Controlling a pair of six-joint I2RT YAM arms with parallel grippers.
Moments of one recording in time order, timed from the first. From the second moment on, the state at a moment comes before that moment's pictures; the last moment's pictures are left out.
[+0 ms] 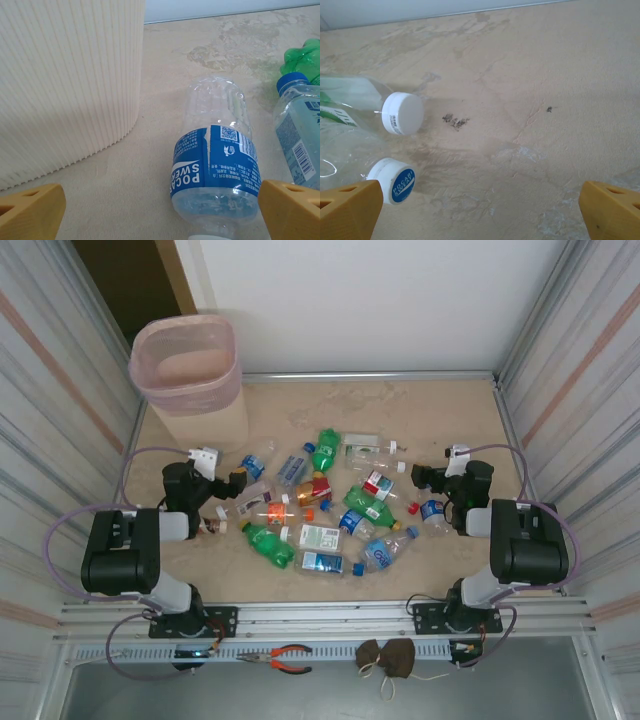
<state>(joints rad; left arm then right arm) 0.04 1.51 0.39 0.73 0.40 0.13 -0.11 1.54 0.38 0.75 -0.32 0.05</state>
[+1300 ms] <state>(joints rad) 0.04 1.51 0.39 0.73 0.40 0.13 -0.10 1.53 0.38 0.73 -0.31 0.05</state>
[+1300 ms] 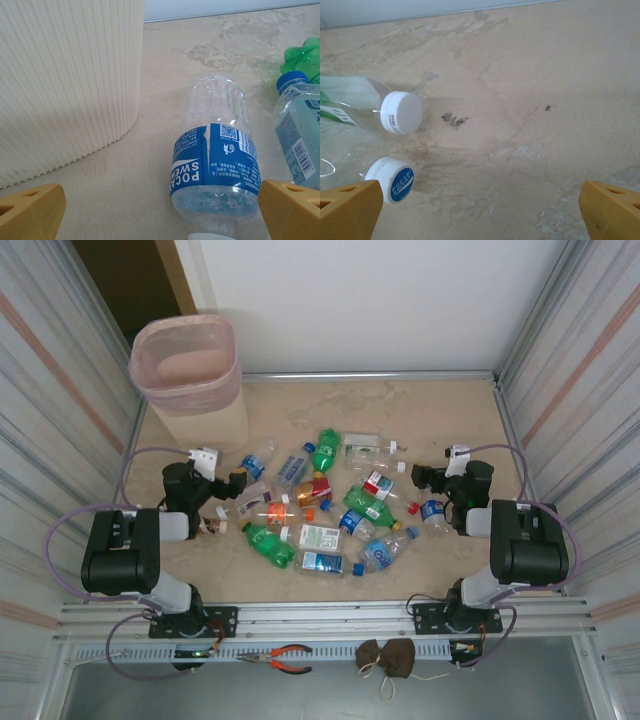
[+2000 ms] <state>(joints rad) -0.04 1.17 0.45 0.33 0.16 0.04 -0.03 1.28 0.50 0.32 -0.12 0.08</state>
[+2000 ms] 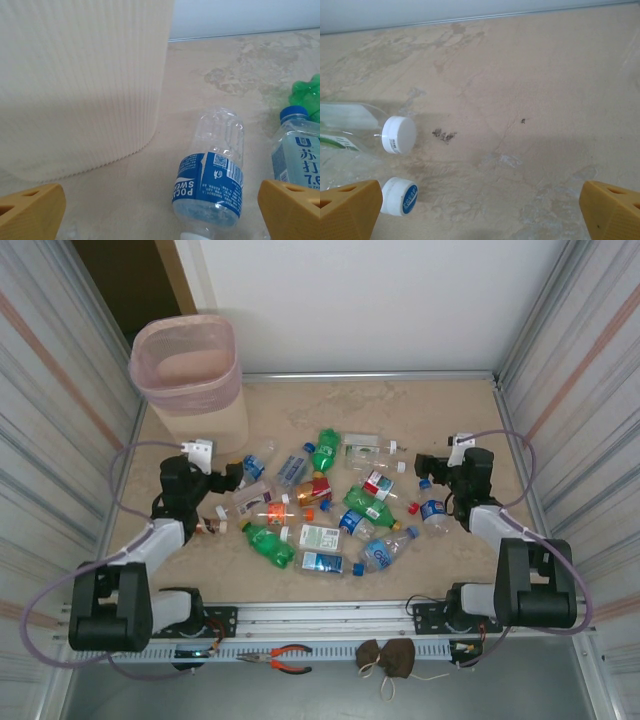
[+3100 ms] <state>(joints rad) 0.19 1.05 0.82 -0.96 -0.05 -0.92 0.00 1.13 0.58 -0.08 -0.22 0.23</state>
